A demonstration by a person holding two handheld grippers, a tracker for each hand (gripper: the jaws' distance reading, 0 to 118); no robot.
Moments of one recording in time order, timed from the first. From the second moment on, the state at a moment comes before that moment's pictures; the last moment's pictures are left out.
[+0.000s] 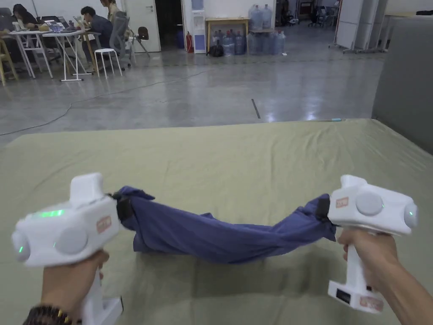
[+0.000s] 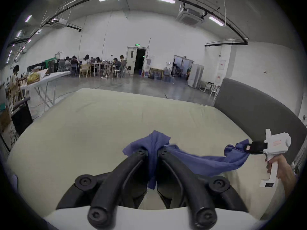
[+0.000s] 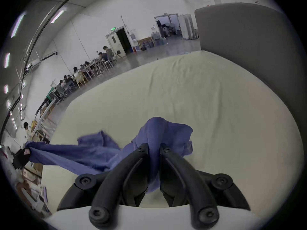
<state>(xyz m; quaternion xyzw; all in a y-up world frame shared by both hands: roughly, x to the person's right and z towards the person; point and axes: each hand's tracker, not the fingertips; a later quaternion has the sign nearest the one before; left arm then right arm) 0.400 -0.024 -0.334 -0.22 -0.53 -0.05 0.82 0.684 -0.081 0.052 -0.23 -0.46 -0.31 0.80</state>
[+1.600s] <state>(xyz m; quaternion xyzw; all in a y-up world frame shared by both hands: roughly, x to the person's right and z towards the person) 0.331 -0.116 -0.291 -0.34 -0.50 -0.16 0.78 0.444 -0.116 0.171 -0.31 -0.43 -0.23 0.81</state>
